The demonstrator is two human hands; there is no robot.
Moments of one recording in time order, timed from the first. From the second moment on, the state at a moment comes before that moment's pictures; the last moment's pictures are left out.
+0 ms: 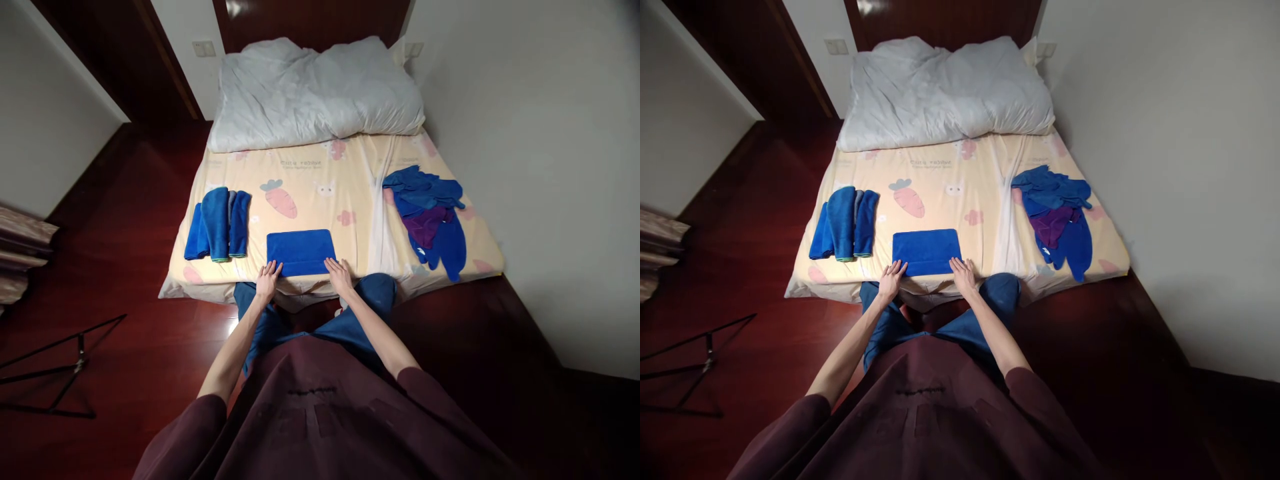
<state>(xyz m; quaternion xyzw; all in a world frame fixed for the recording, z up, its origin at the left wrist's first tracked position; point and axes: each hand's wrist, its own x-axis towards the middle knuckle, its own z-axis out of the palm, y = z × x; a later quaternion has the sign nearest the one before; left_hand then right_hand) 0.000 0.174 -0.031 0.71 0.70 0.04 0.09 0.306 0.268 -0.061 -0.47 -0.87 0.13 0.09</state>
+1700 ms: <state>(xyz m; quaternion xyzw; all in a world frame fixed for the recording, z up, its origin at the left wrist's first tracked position) 0.007 0.137 -0.051 0.65 0.71 0.25 0.06 0.325 0.246 -0.069 -0.55 -0.78 0.14 0.26</state>
